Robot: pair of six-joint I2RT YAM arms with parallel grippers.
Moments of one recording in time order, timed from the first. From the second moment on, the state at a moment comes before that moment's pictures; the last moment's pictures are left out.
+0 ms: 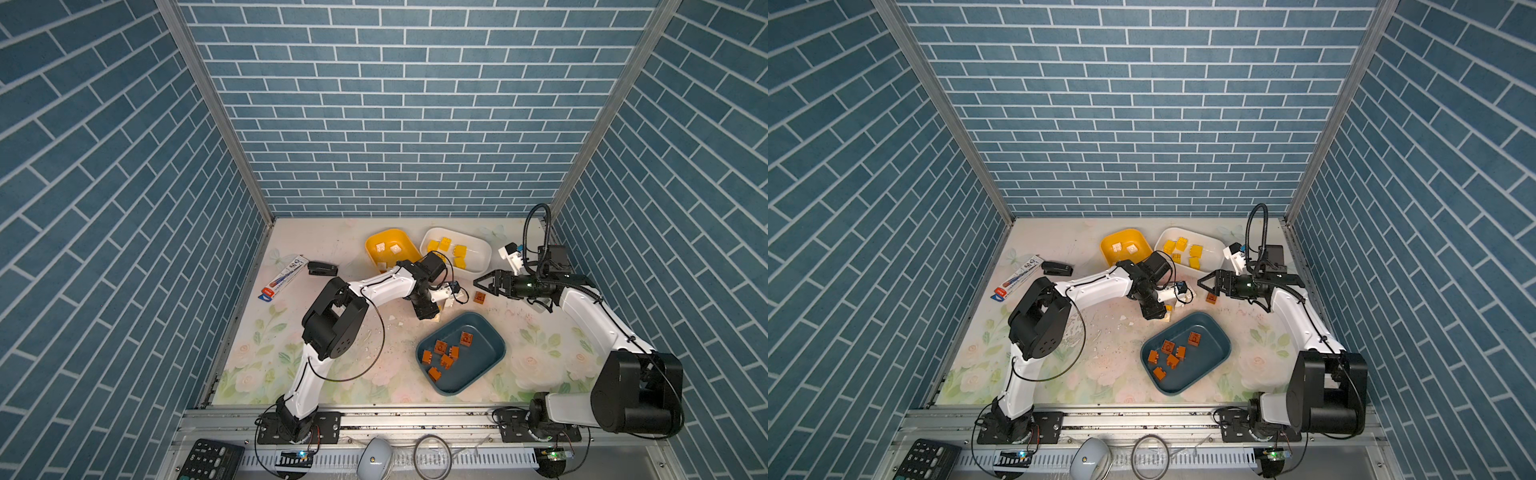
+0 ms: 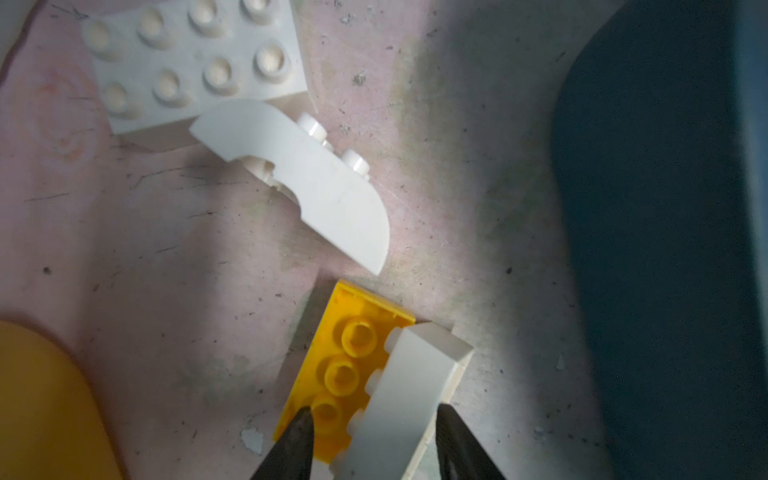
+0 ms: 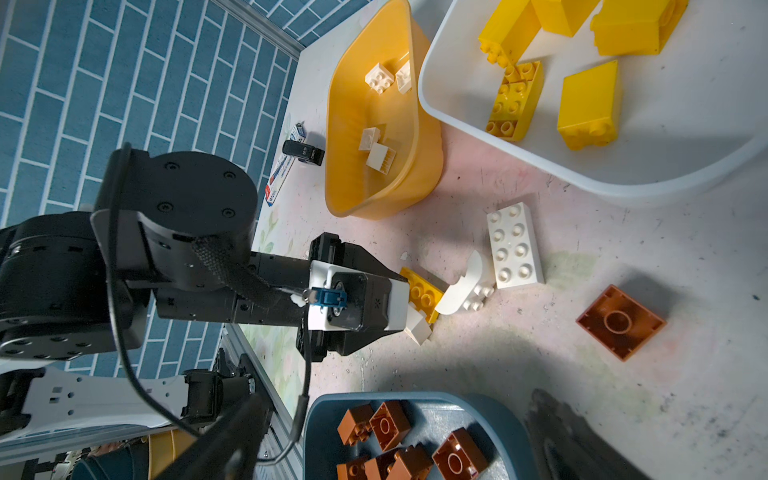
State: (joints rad) left arm -0.79 2.13 1.62 -0.76 0.19 0.49; right arm 0.02 1.36 0.97 -0.60 -0.89 0.09
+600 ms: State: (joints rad) left arm -0.80 2.13 1.59 -0.76 0.17 0.54; right arm 0.02 1.36 0.97 -0.60 -0.90 0.08
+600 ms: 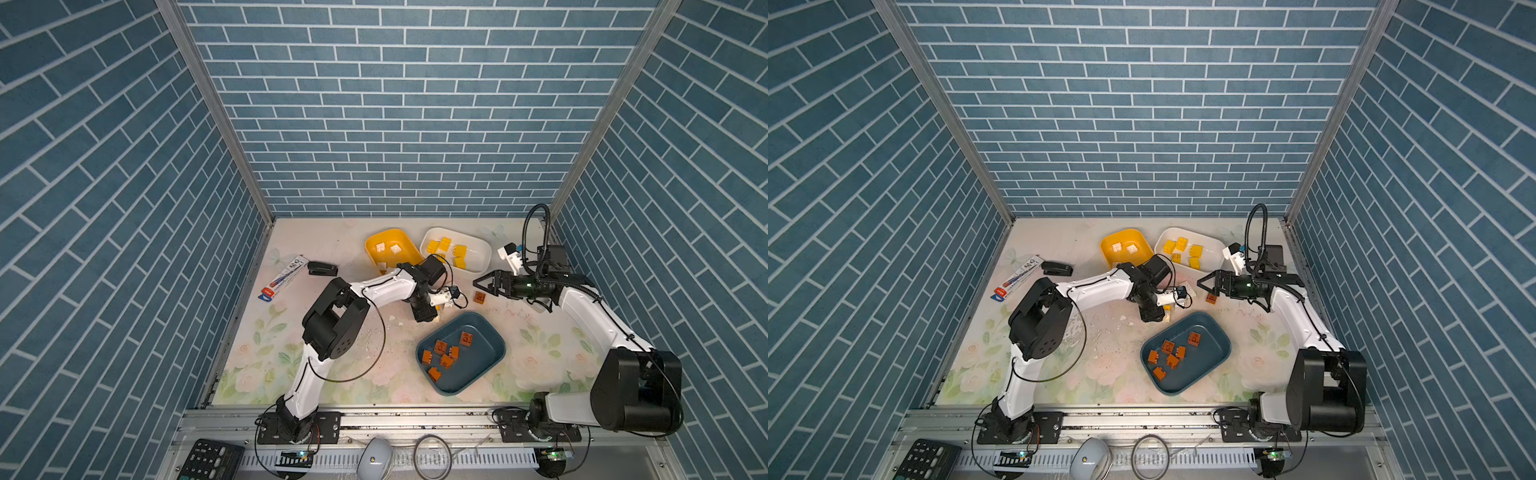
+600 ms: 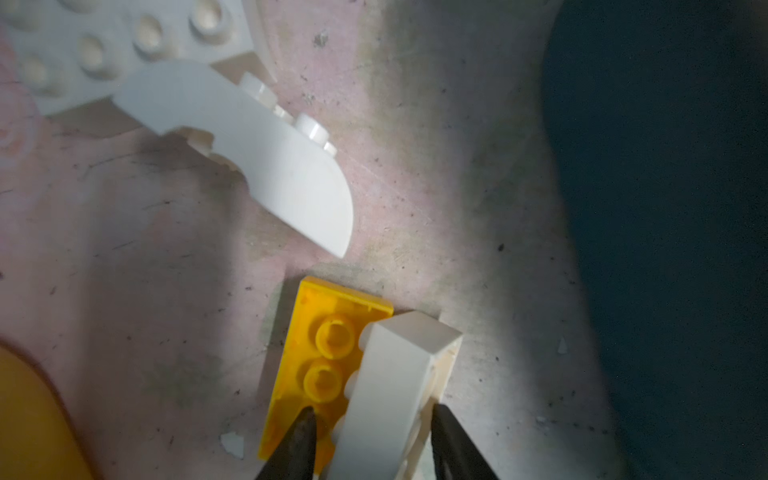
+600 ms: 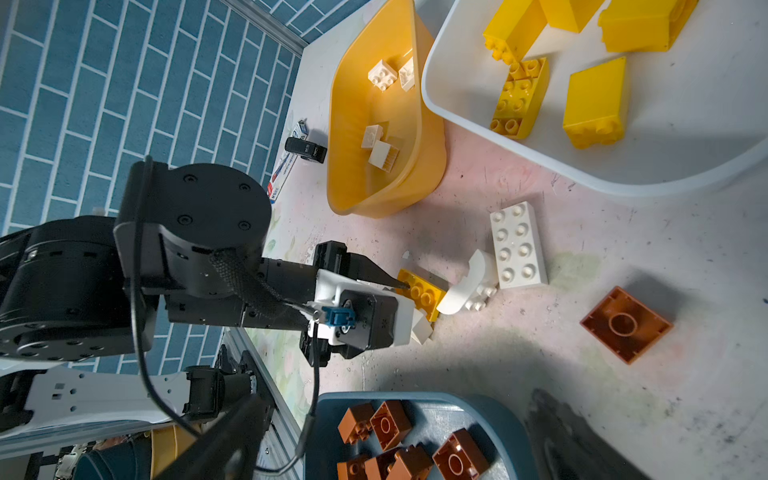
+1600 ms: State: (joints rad) left arm -0.81 1.97 1.44 -0.74 0.02 0.53; right arm 0.02 1.39 1.01 -0.58 -0.92 0.08
